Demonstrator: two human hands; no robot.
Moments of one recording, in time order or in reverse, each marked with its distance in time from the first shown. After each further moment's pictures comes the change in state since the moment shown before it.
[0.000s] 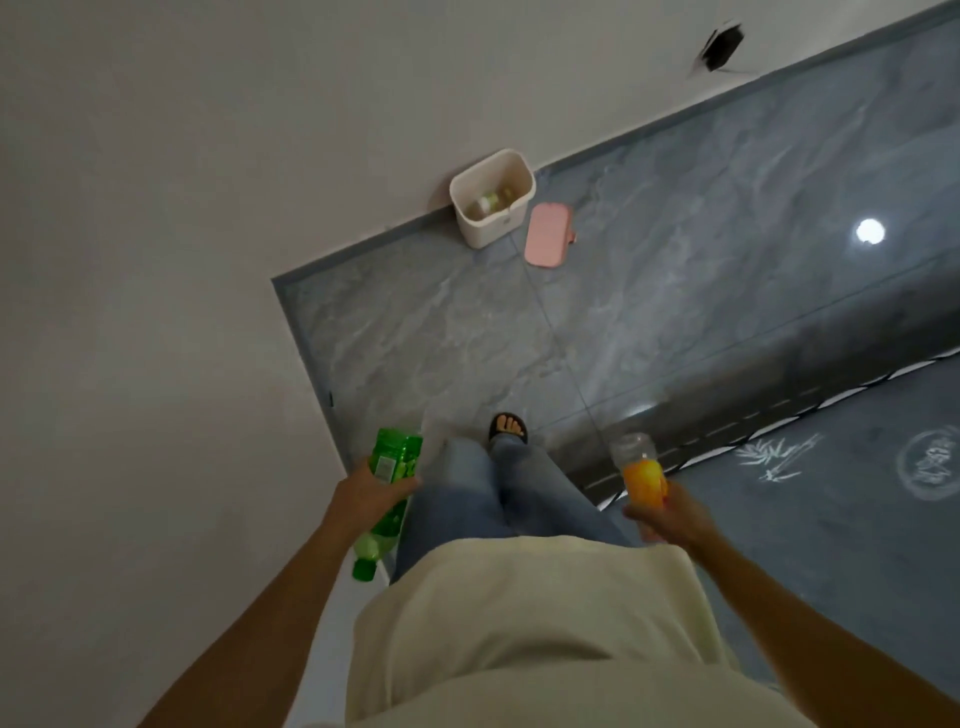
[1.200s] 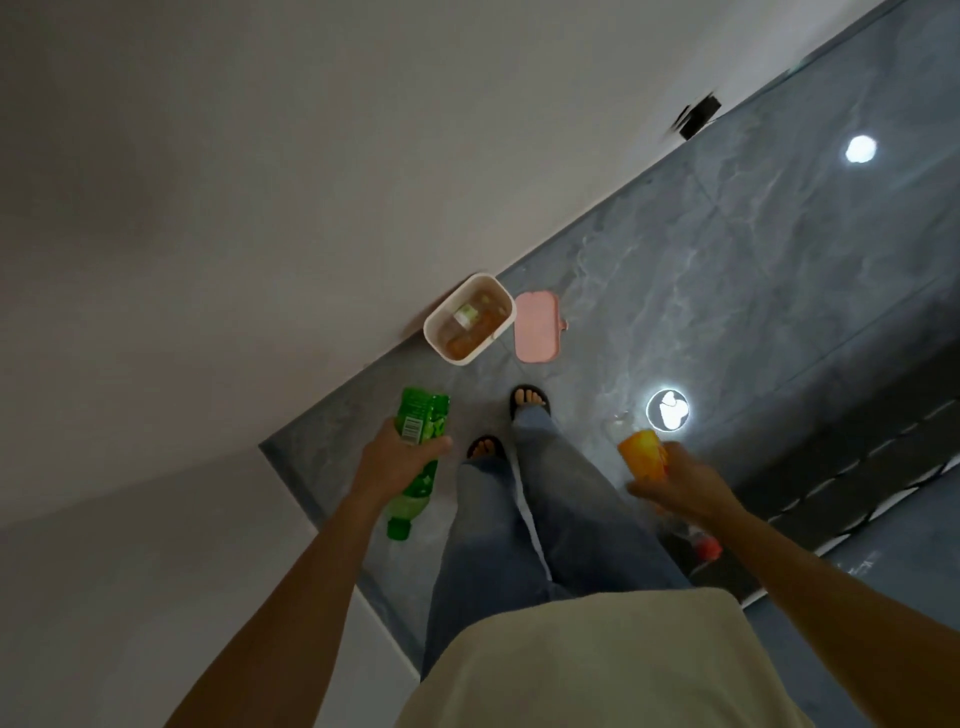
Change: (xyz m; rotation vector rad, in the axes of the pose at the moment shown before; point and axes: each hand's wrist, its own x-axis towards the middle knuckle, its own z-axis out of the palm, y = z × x) left_hand 0.256 0.433 -0.150 0.105 -0.073 0.111; right_hand 0.210 -0.312 -0.229 -0.038 -0.073 -0.003
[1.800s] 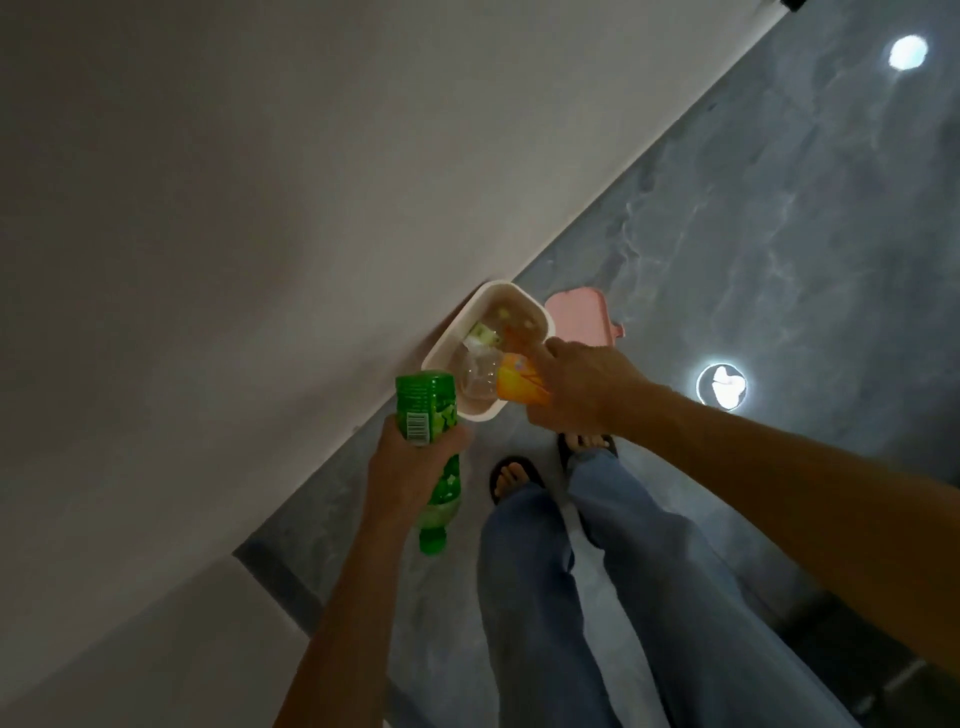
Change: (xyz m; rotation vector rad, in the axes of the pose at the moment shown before) left_hand 0.269 0.010 0.050 -0.114 0.126 0.016; right_hand 0.331 -0.204 0.062 -0.484 0.226 -0.645
